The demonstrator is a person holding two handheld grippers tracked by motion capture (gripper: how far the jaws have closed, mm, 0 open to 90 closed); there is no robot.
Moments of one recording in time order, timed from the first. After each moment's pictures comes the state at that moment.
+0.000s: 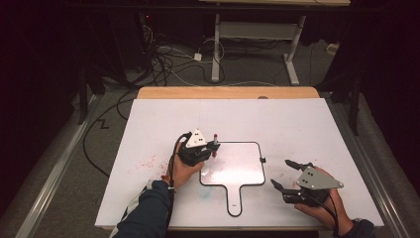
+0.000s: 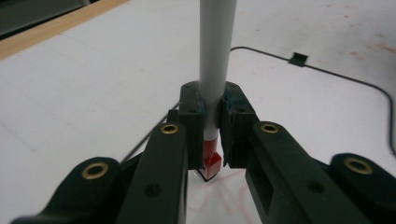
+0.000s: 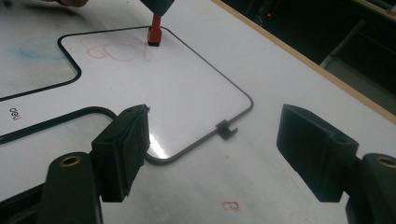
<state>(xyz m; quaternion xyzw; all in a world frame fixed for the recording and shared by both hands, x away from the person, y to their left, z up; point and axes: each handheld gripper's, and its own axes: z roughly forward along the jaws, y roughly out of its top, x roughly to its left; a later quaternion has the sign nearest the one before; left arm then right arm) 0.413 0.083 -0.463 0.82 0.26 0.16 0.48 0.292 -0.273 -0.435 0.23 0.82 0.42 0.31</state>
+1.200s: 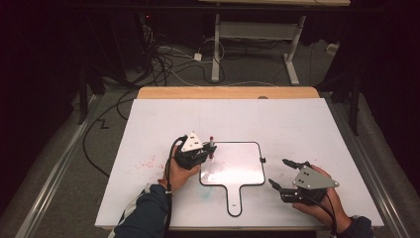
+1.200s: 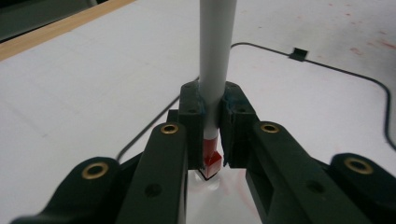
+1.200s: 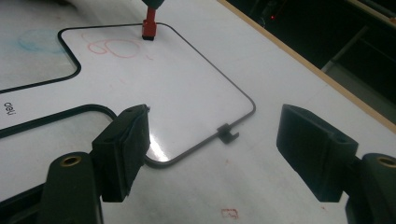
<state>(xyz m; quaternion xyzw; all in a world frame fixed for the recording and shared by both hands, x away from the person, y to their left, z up) 0.400 0.096 -0.467 0.82 0.26 0.17 0.48 0.296 -0.267 -0.436 0.21 0.83 0.41 0.32</state>
